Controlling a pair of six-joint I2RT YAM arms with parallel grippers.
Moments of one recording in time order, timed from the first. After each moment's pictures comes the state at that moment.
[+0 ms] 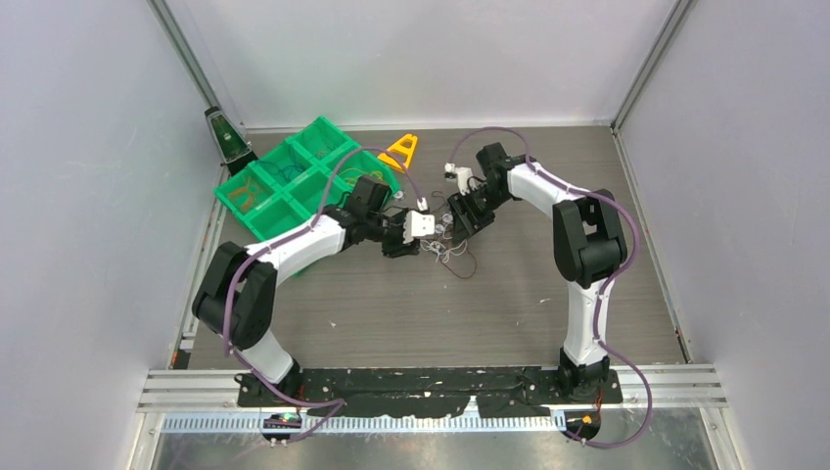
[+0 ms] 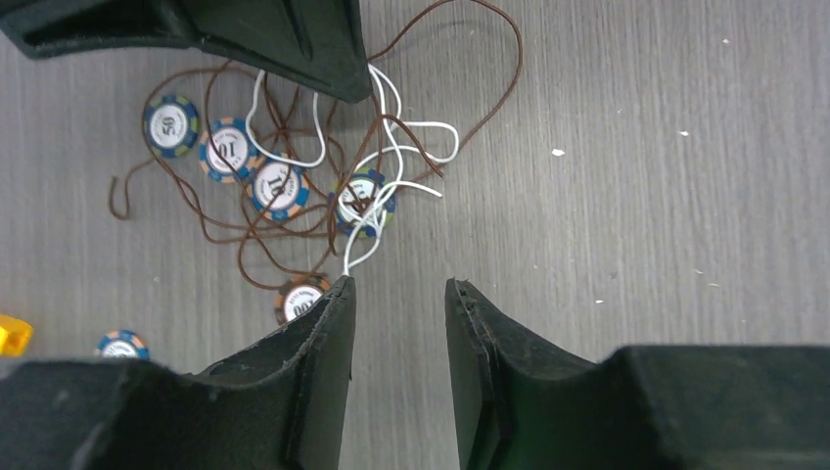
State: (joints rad) left arm -0.55 1.64 1.07 -0.28 0.68 0.85; right arm 0.33 2.06 1.55 -0.80 -0.60 -0.28
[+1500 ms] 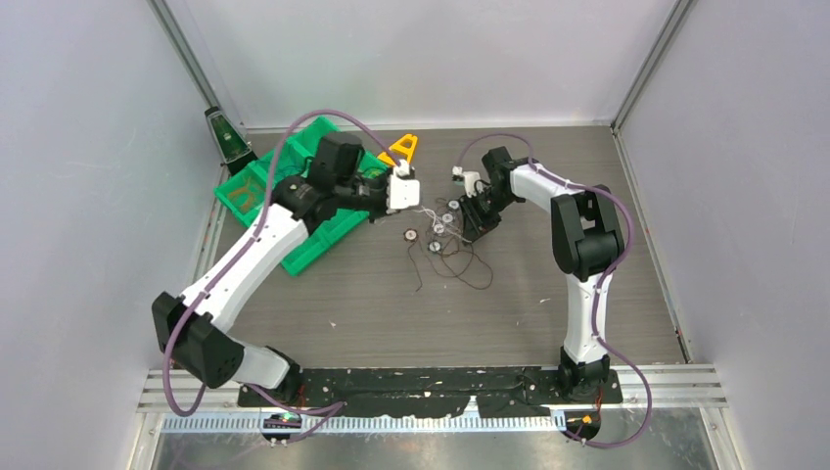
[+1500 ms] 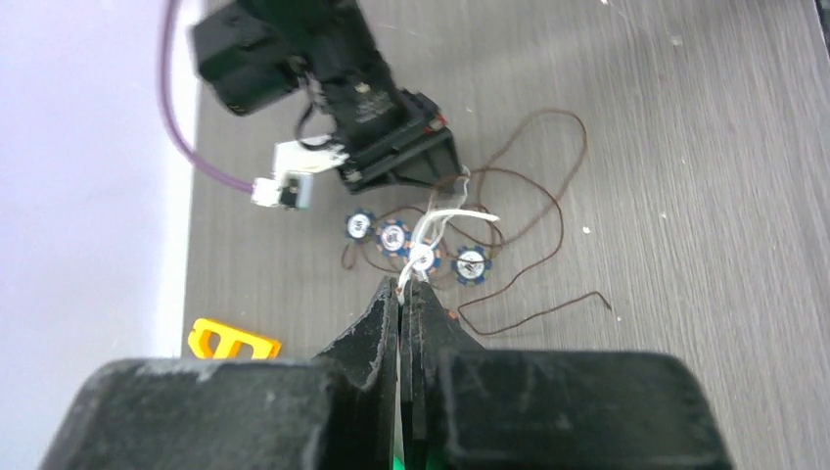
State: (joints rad) left arm -0.56 1.44 1.40 -0.62 0.72 0.98; right arm 0.29 2.12 1.55 -0.79 -0.54 -0.25
